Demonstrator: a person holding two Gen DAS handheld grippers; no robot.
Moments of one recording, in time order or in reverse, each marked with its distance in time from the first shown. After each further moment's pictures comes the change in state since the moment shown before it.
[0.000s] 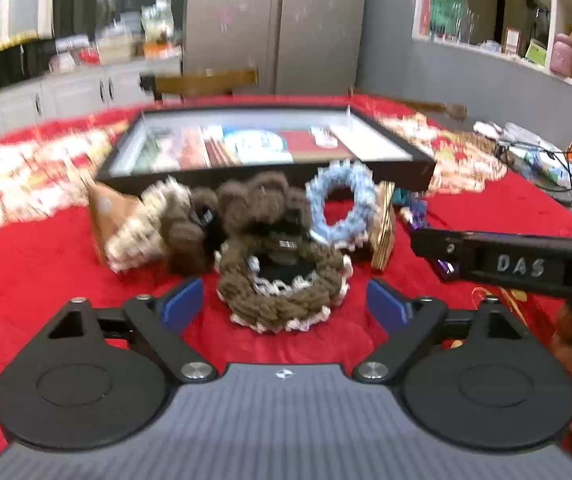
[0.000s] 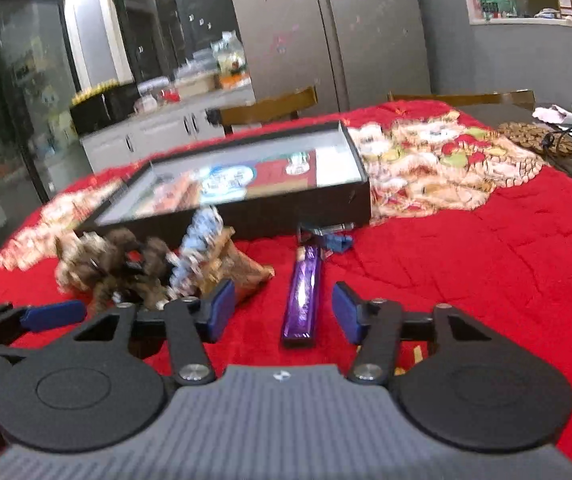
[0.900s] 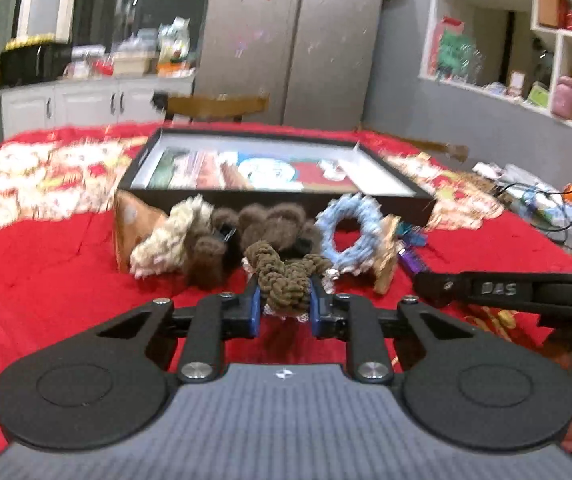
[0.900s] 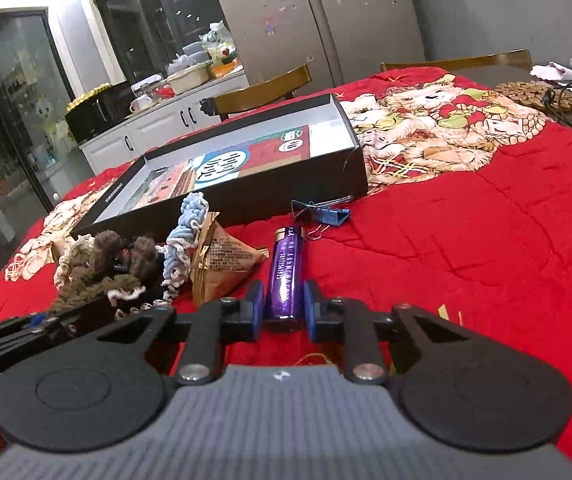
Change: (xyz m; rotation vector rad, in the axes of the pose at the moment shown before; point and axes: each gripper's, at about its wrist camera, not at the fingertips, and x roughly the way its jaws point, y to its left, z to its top) left arm -0.028 0.010 -0.007 -0.057 -0.151 -0.002; right arm -0.001 -0.011 -0.001 0.077 0.016 0.058
